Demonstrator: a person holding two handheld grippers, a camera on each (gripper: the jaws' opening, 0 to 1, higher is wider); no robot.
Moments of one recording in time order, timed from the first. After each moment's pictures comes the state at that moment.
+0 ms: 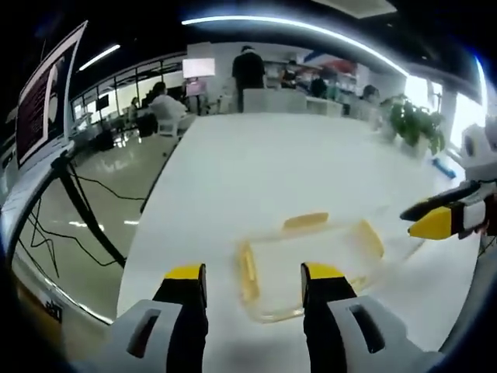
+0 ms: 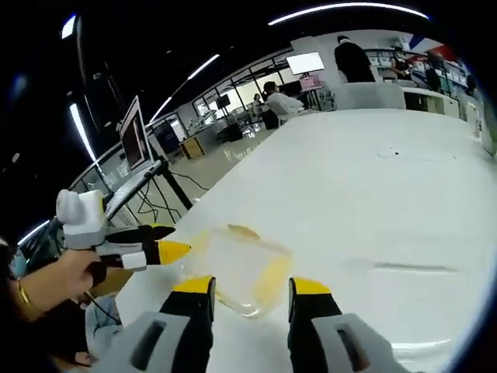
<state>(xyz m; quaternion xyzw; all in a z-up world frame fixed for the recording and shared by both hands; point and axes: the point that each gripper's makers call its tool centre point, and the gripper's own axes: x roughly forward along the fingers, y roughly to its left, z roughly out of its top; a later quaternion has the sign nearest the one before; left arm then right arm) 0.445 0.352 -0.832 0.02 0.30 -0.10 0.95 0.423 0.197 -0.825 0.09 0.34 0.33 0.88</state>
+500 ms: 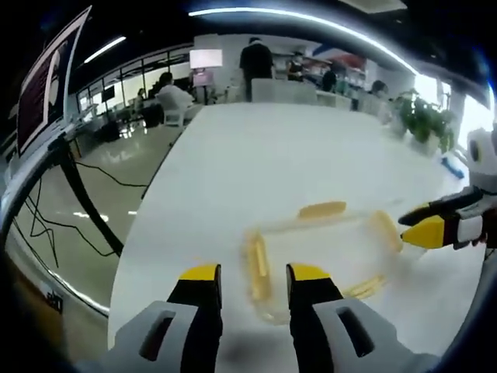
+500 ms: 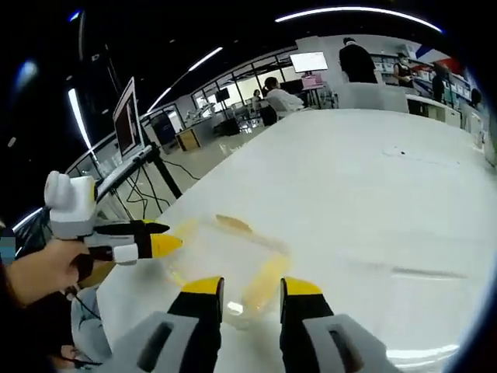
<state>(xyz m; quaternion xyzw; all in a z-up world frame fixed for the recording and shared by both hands) 0.455 0.360 -0.853 0.01 0.31 -0.07 0.95 0.437 0.207 -0.852 0.05 0.34 0.32 0.88</state>
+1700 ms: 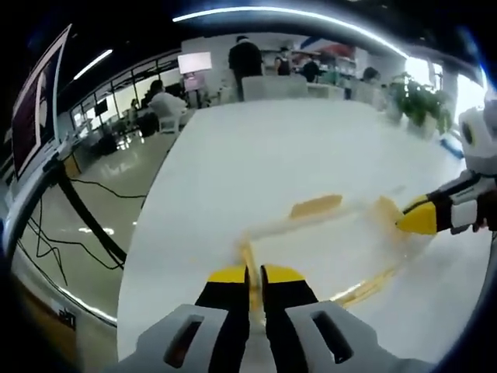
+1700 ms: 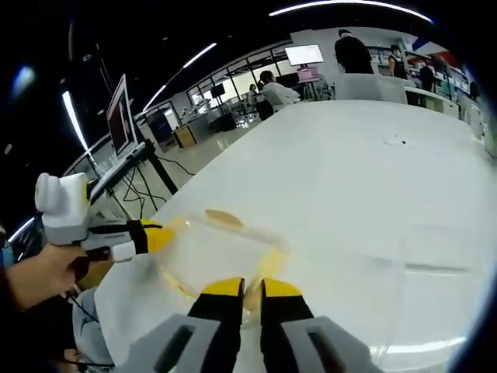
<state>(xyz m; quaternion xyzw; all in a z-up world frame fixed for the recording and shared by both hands) 0.457 0.359 -0.851 0.06 0.31 -0.08 0.95 0.440 0.208 -0.859 0.06 0.36 0.31 0.88</state>
